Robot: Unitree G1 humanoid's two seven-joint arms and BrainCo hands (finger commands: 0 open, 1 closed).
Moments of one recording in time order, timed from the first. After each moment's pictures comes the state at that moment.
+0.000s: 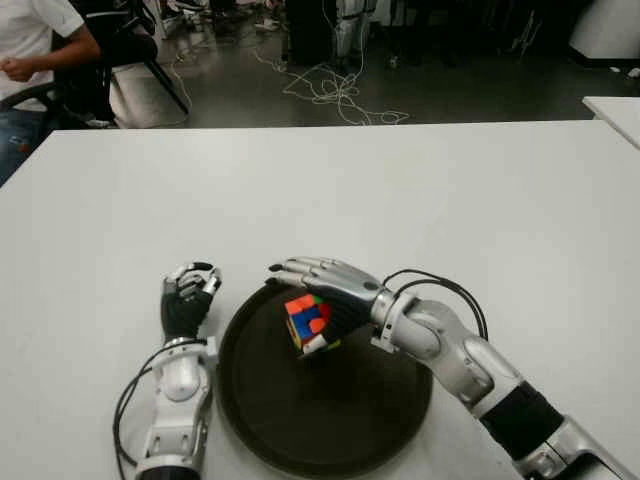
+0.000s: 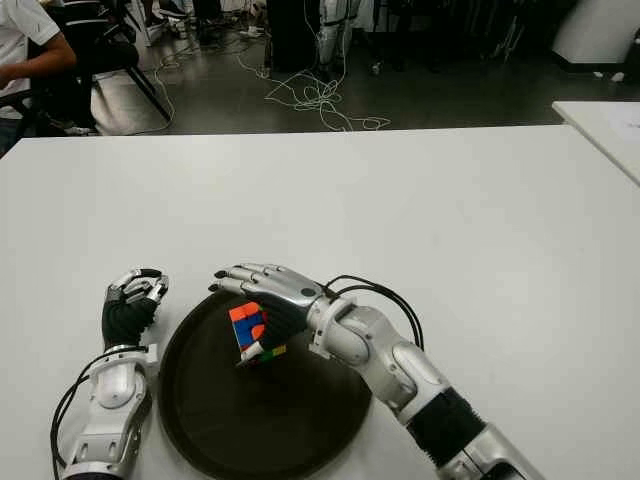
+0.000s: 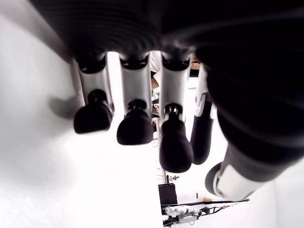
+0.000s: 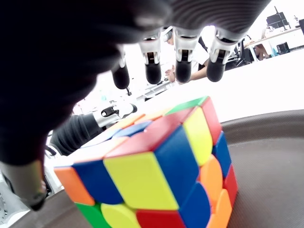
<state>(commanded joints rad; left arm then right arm) 0.05 -0.05 0.10 0.31 0.07 -0.06 0.25 -0.31 -0.22 0.57 0.09 -0.68 -0.22 0.27</state>
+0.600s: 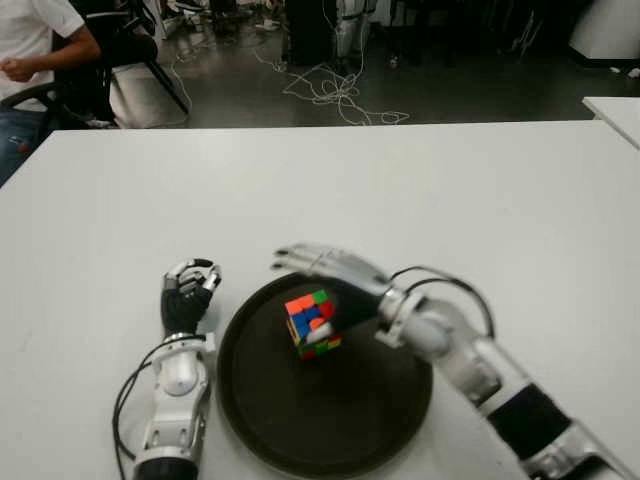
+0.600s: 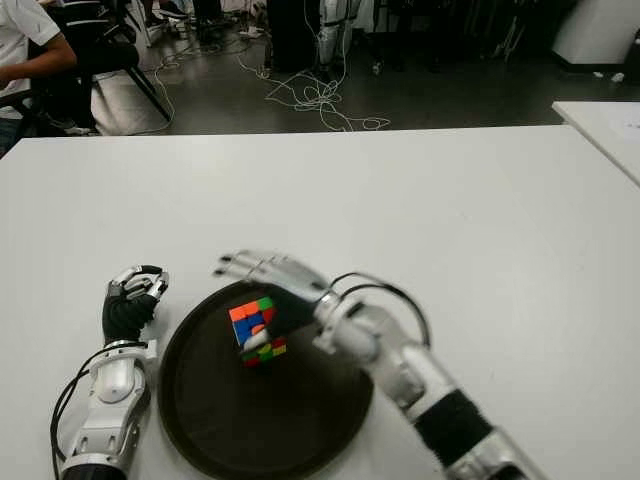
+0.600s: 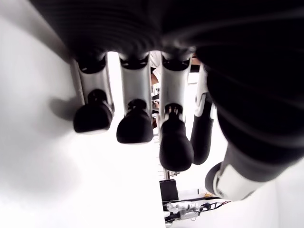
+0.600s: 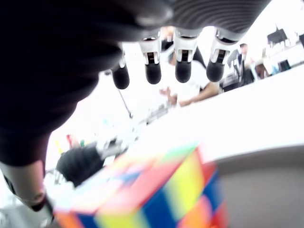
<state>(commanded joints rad) 0.03 -0.06 0.12 0.40 0.05 -0.19 0.26 -0.28 -0.29 0.42 0.03 -0.61 -0.31 0.16</state>
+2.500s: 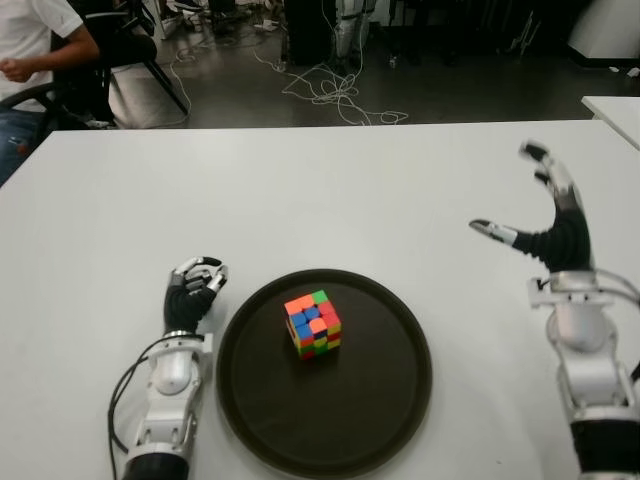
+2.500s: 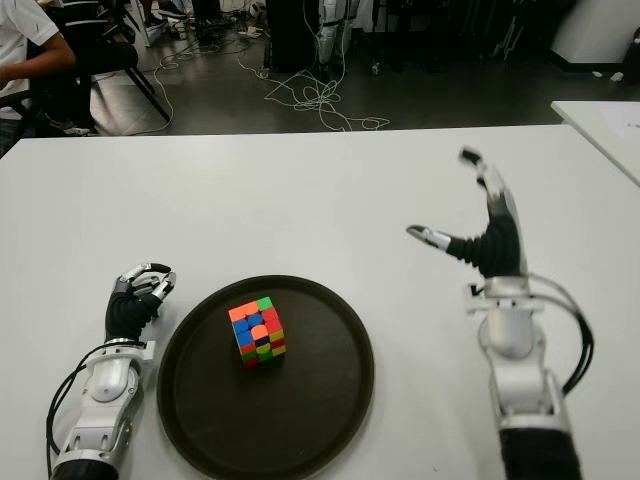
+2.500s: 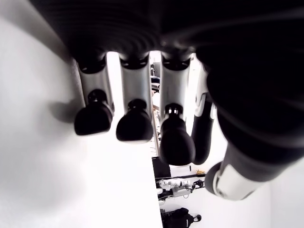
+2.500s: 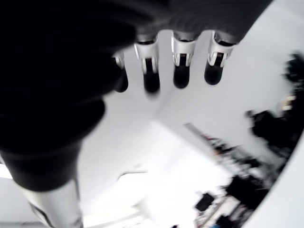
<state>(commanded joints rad) 0.02 0.01 0.10 0.40 0.05 -0.16 0.14 -0.08 -0.20 -0.13 0.11 -0.24 -0.31 -0.20</state>
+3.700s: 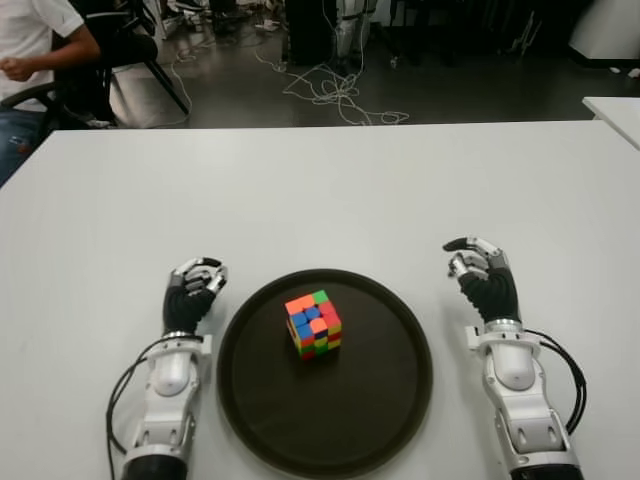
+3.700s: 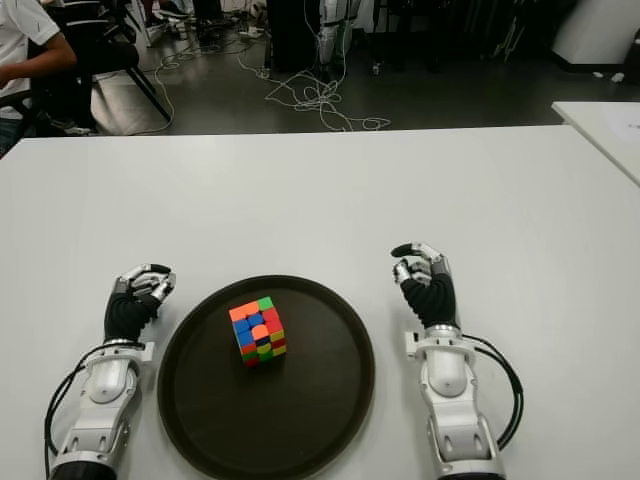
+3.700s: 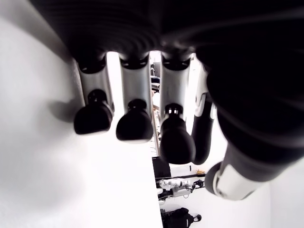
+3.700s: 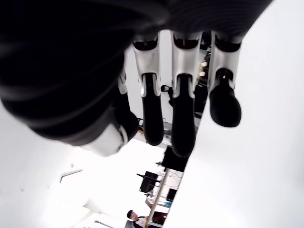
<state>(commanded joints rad) 0.01 0.03 0.10 0.41 0.05 -0.16 0.11 0.07 -0.01 -0.02 0.03 -0.17 -0.02 -0.17</state>
